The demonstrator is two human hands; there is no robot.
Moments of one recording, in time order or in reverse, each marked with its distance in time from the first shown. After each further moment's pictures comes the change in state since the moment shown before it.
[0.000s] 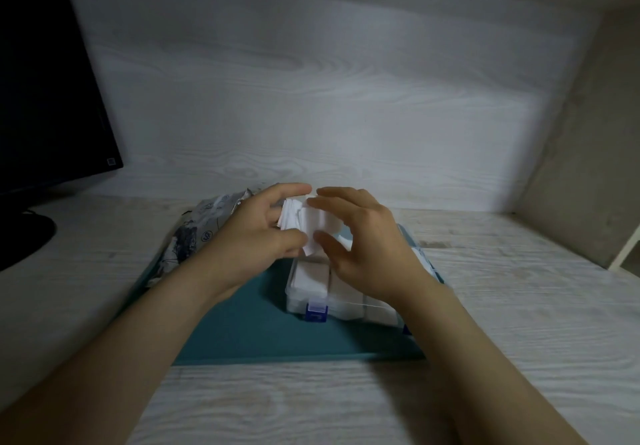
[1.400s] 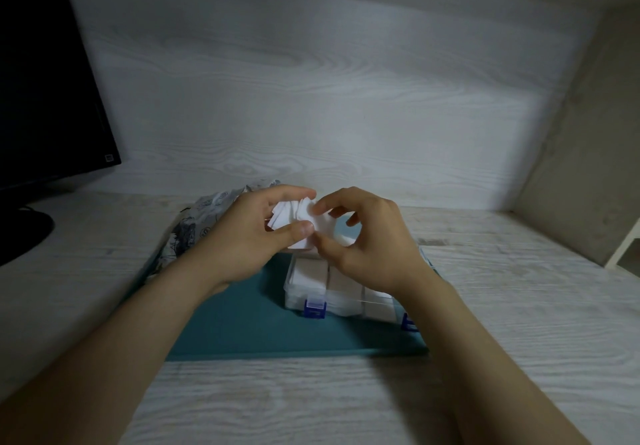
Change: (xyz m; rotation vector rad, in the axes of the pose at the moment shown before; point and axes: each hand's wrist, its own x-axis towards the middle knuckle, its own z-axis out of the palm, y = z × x) left_hand 0.008 -0.015 -0.014 0.231 -0.031 0.163; right_hand 0.000 -0.007 -0.011 0.174 0.017 0.146
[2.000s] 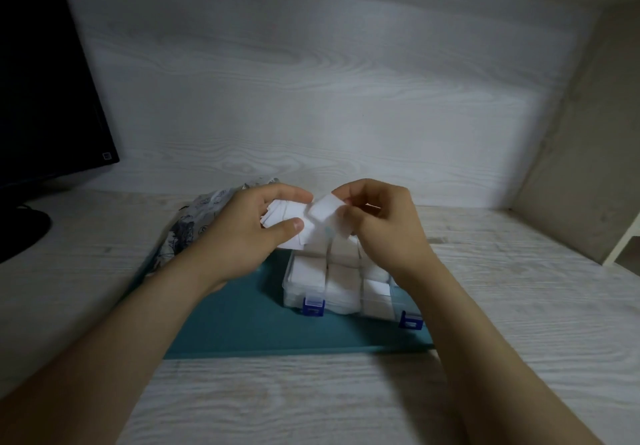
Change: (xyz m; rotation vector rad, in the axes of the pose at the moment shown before) left_hand -0.002 0.000 -0.001 0.035 0.058 -0.042; right_hand 0.006 0.005 -0.008 0.453 0.084 0.338
